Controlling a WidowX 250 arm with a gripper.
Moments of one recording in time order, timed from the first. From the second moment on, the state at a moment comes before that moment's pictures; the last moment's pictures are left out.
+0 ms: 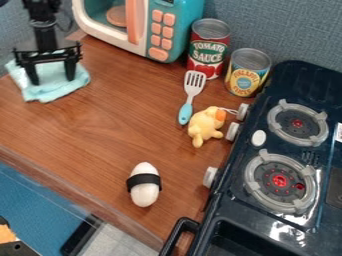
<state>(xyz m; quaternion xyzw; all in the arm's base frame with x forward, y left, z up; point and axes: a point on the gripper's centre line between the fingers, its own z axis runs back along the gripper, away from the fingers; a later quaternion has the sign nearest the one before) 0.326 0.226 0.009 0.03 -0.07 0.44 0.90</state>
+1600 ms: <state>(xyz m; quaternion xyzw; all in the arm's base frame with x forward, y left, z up) 0.365 0.076 0.008 -0.09 -0.06 0.22 0.97</state>
